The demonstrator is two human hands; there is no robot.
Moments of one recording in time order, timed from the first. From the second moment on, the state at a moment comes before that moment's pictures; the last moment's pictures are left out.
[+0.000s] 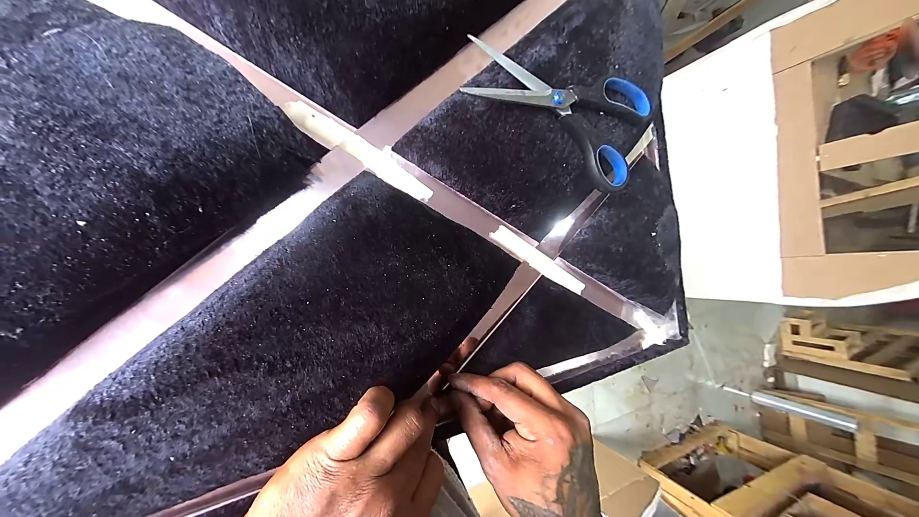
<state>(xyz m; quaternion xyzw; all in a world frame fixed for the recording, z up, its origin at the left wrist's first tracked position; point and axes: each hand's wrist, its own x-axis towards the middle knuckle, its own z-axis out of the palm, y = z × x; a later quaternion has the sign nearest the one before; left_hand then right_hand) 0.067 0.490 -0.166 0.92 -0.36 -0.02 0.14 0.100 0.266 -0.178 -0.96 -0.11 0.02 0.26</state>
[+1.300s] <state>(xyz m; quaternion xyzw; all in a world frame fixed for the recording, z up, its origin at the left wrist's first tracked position) 0.045 0.500 -0.172 0.94 -0.27 0.00 0.22 0.094 0.267 -0.182 -0.96 -0.09 0.00 0.28</state>
